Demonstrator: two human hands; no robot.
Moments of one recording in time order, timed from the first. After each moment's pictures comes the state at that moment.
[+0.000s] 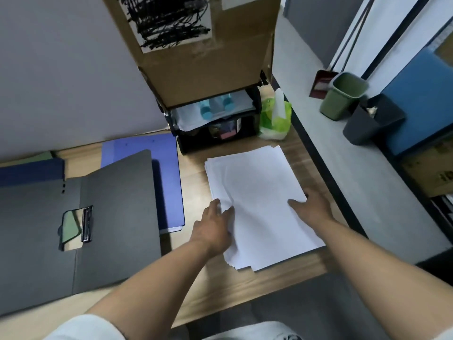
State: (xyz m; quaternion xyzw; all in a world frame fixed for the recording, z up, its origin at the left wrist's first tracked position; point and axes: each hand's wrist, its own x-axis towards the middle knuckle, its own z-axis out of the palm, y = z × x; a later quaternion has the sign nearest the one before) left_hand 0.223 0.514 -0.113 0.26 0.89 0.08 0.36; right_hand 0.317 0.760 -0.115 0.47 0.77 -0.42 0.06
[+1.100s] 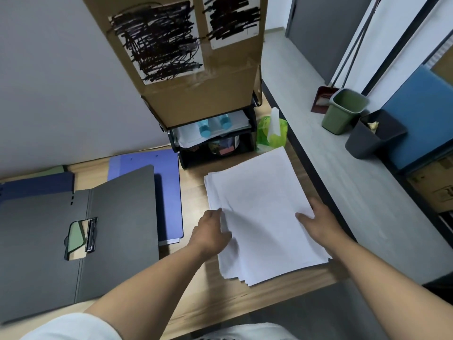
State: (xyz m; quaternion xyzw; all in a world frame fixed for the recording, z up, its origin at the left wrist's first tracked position) left_hand 0.214 0.526 -0.092 0.17 0.90 0.23 0.34; right_hand 0.343 0.775 -0.069 0.37 0.77 -0.53 0.04
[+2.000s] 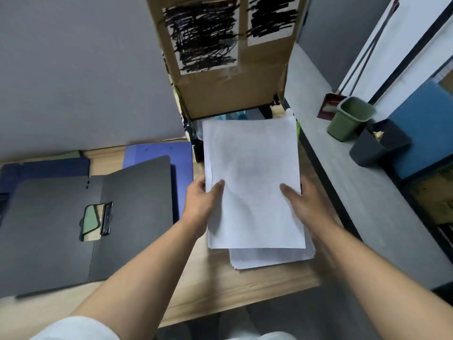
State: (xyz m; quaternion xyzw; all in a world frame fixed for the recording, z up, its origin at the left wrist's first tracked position) left_hand 0.184 0.506 -0.045 -0.04 0.71 0.66 0.24; right_hand 0.298 0.716 -0.019 0.29 0.73 -0.61 -0.06
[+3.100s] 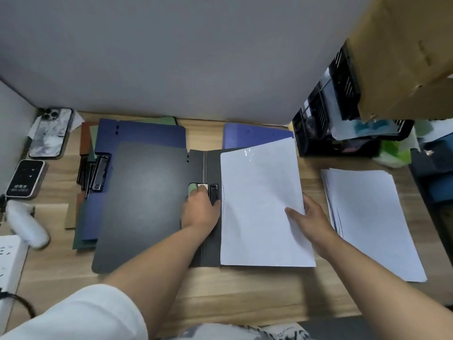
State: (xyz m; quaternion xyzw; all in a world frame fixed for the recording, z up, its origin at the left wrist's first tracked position) left_hand 0.070 0.200 -0.132 -0.05 0.94 0.25 0.22; right_hand 0.174 0.438 -0.076 0.35 0.75 -0.56 0.10
